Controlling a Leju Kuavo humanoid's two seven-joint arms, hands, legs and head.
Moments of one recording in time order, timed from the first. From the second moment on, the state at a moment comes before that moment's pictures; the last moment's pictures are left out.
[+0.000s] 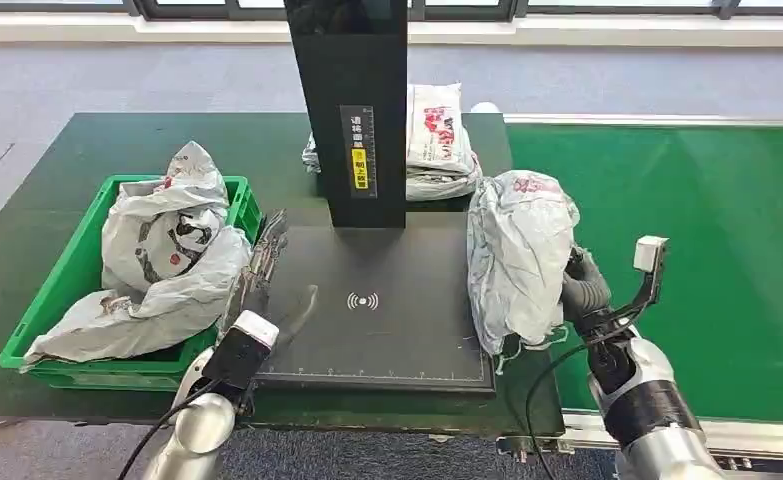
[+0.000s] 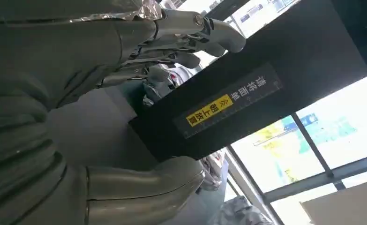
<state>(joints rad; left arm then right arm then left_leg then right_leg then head) -0.10 -0.06 -0.29 -1.52 -0.43 0.05 -0.43 -0.46 -0.16 -0.08 -0.82 -0.60 0.51 -0.35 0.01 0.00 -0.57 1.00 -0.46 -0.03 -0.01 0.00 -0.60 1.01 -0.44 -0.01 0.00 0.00</state>
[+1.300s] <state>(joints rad) -0.07 -0.10 -0.27 -1.55 -0.48 0.04 -0.41 -0.49 -0.01 0.08 -0.99 -0.45 0.46 -0.25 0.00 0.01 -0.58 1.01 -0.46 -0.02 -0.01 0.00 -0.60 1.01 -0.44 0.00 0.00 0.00</state>
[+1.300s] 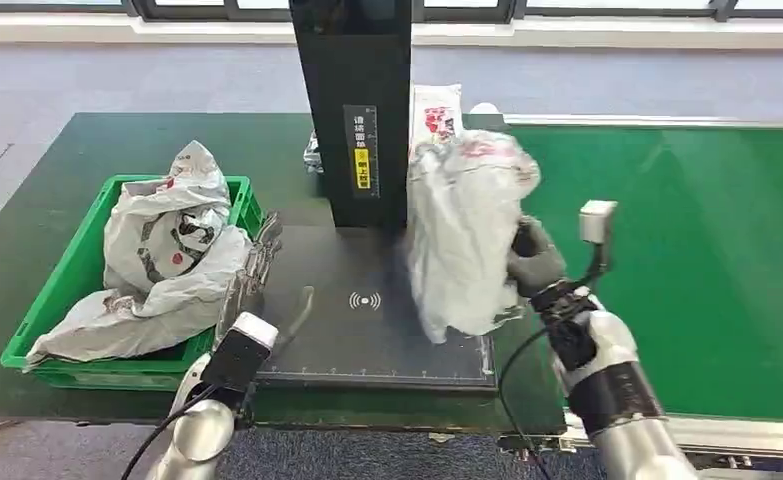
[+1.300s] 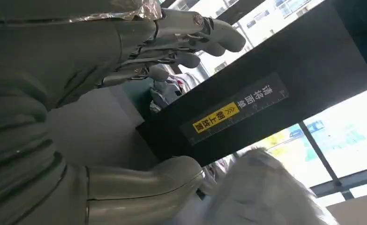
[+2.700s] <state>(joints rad) -0.24 -0.10 -0.31 -1.35 -0.41 0.02 -0.44 -0.50 0.10 0.56 -0.68 -0.26 0.27 -0.25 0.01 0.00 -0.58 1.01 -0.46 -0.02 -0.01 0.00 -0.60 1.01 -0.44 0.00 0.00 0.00</state>
